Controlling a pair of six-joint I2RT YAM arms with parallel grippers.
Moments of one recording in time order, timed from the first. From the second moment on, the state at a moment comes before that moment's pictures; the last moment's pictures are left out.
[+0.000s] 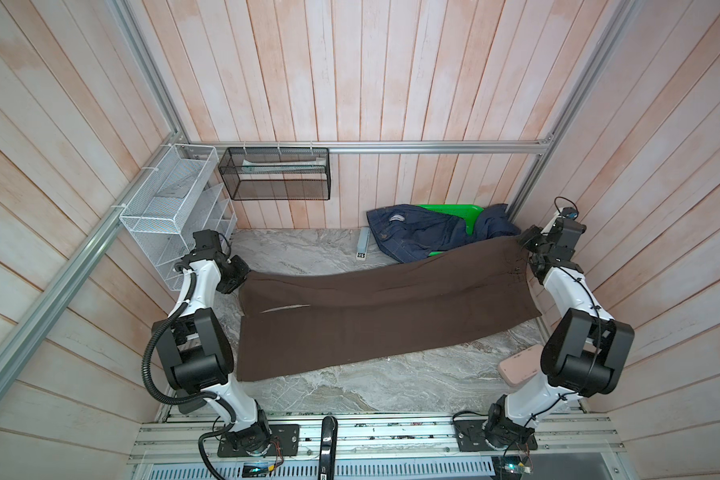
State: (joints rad) left arm 0.33 1.74 1.46 -0.78 0.26 -0.44; right arm -0.34 1.68 1.31 0.04 -0.09 0.37
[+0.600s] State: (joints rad) left arm 0.38 1.61 1.26 -0.59 0.41 -0.49; right arm -0.44 1.54 1.07 0.26 -0.23 0.49
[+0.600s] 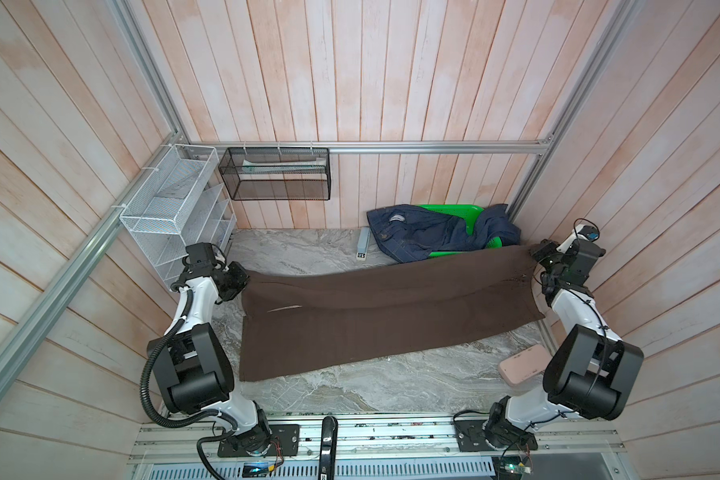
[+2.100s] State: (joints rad) left arm 0.47 1.12 0.89 -0.38 0.29 -0.52; right arm -0.49 1.46 0.83 0.11 -0.11 0.26
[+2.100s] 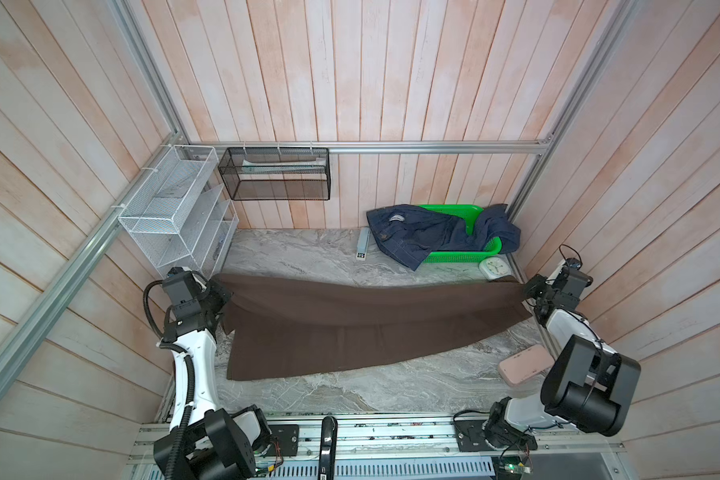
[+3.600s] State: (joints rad) left arm 0.44 0.94 0.77 -0.31 0.20 -0.51; right arm -0.40 1.56 0.80 0.25 -0.11 0.09
